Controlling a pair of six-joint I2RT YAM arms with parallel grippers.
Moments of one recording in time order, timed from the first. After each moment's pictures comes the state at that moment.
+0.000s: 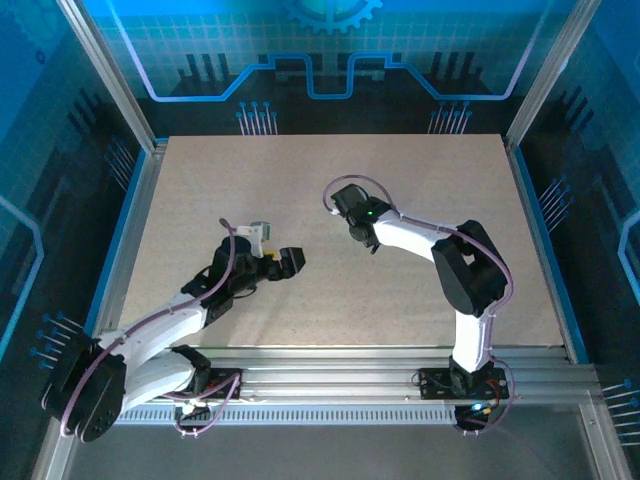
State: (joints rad) left arm -0.48 1.06 0.44 0.15 0.16 -0.65; right arm 0.62 1.92 1.29 -0.41 0.69 -0.52
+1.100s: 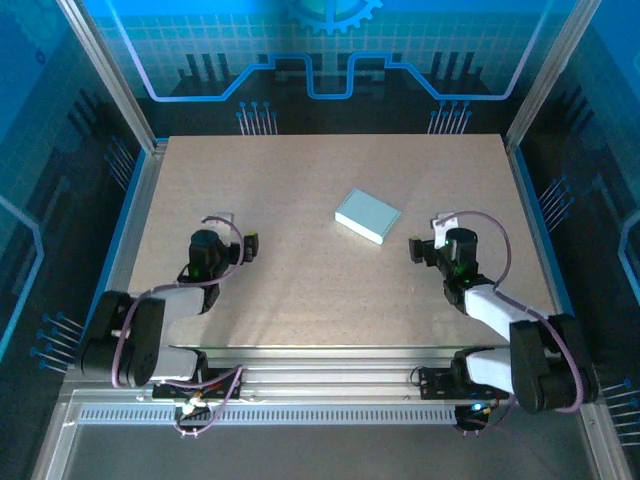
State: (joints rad) left arm -0.09 1.38 0.34 0.62 -0.04 -0.05; right arm 0.11 1.24 0.37 0.35 0.12 -0.07
